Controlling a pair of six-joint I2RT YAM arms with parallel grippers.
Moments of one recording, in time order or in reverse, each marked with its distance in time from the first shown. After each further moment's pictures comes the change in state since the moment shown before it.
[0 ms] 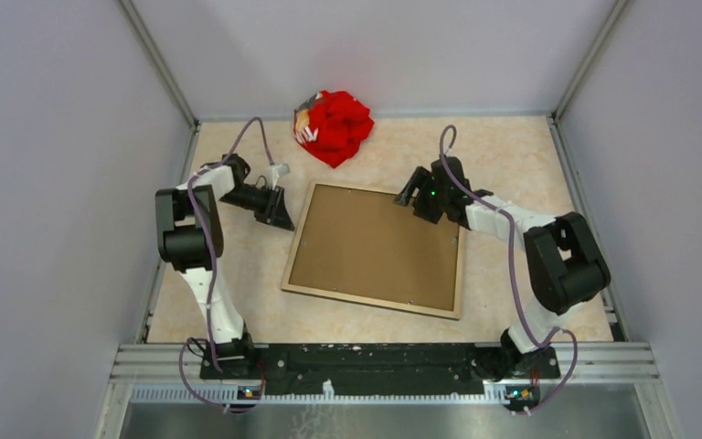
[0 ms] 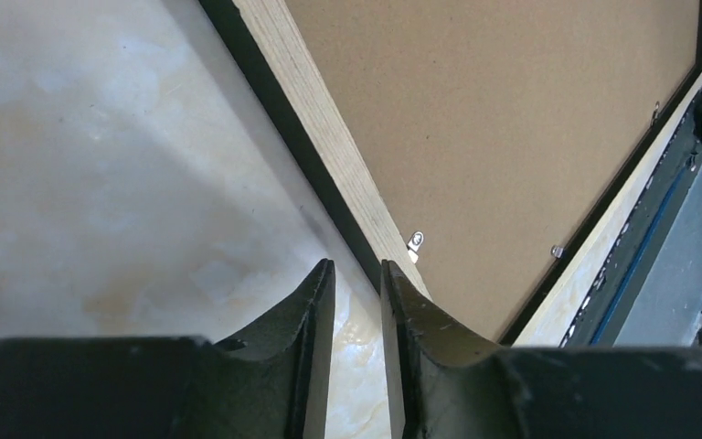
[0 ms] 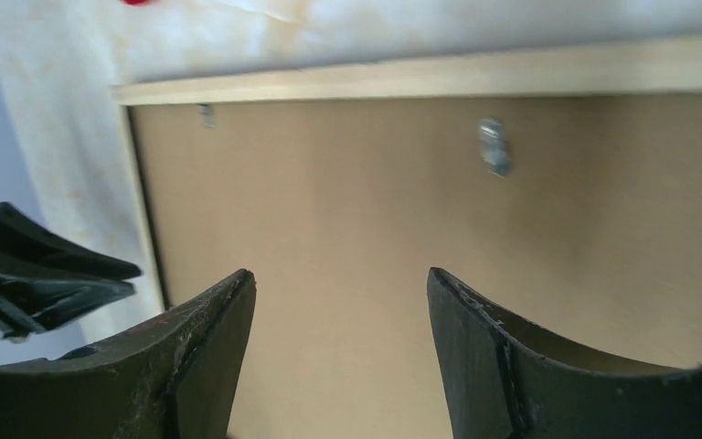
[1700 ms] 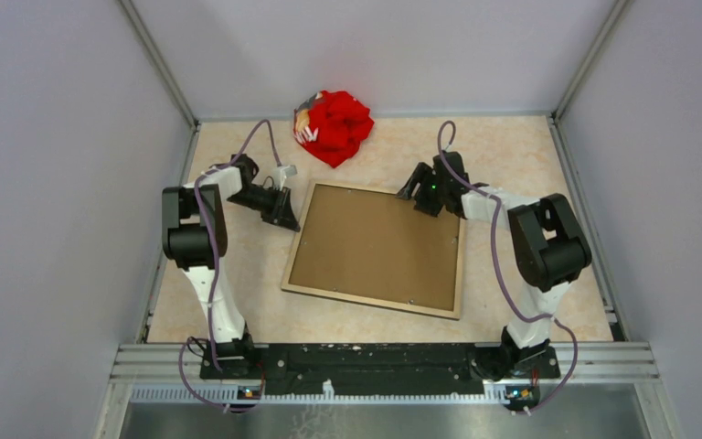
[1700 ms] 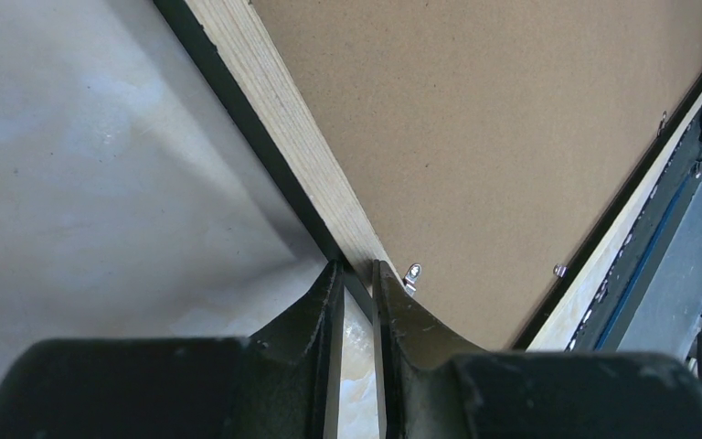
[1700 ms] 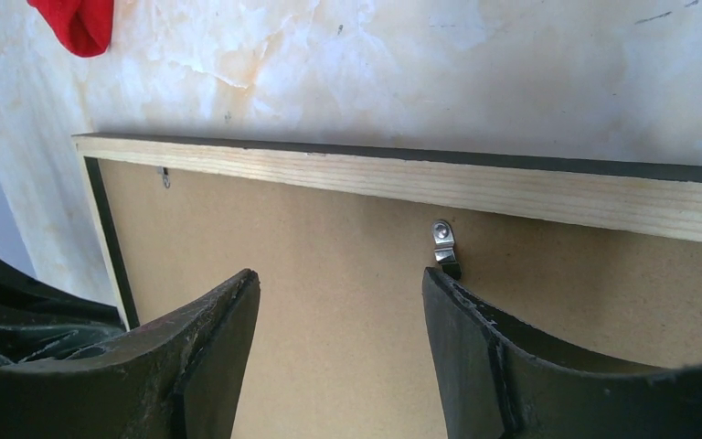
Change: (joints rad) left arm -0.055 0.031 -0.016 0.070 -0.022 -0.064; right arm -0.084 0.164 0.044 0.065 -0.058 -0.039
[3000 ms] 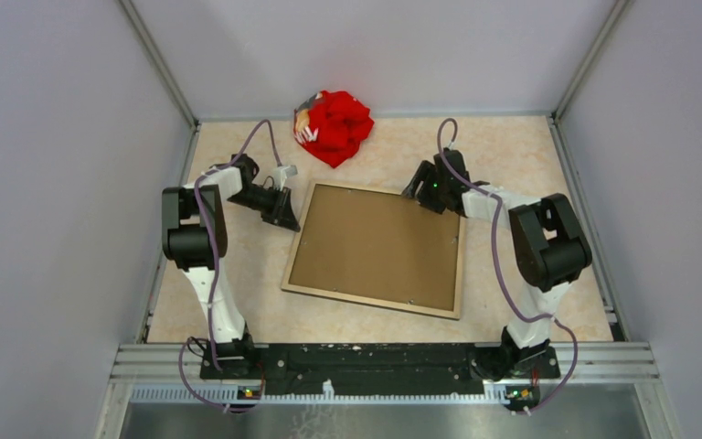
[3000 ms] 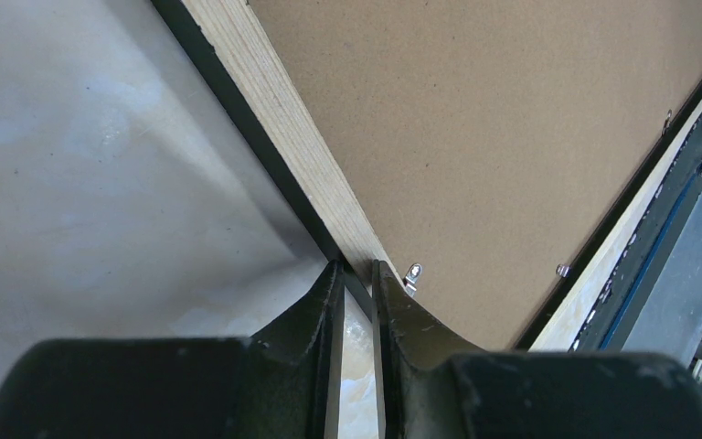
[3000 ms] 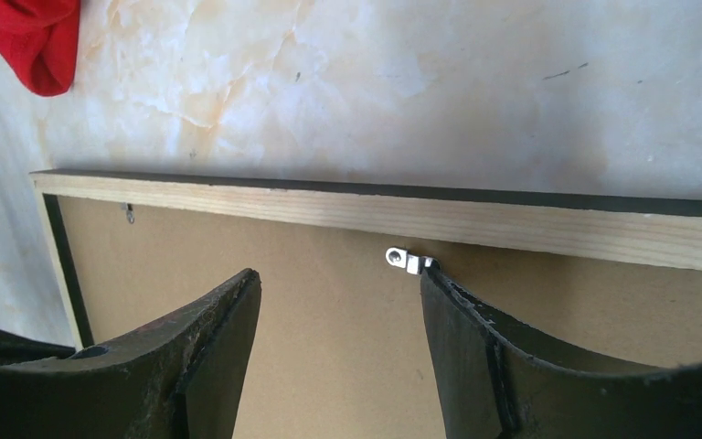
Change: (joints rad) left arm -0.004 -0.007 -0.006 0.007 -0.008 0.000; right arm -0.006 0.000 0.015 -0.026 0.097 -0.045
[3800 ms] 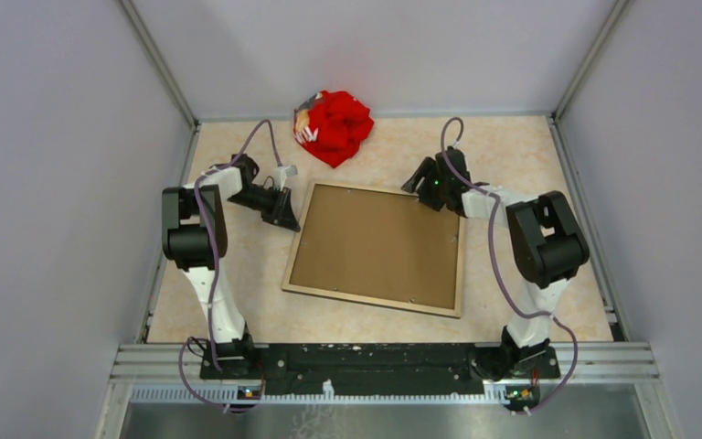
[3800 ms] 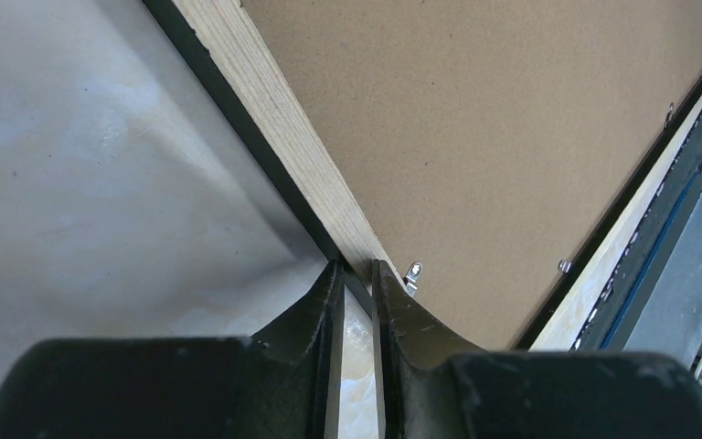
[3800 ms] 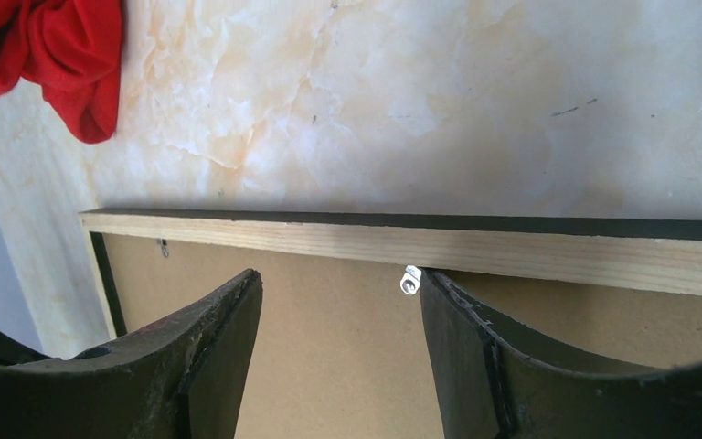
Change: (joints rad) left arm 0.000 0.000 0.000 -0.001 0.001 0.006; right arm -0.008 0.028 0.003 0.076 0.005 0.068
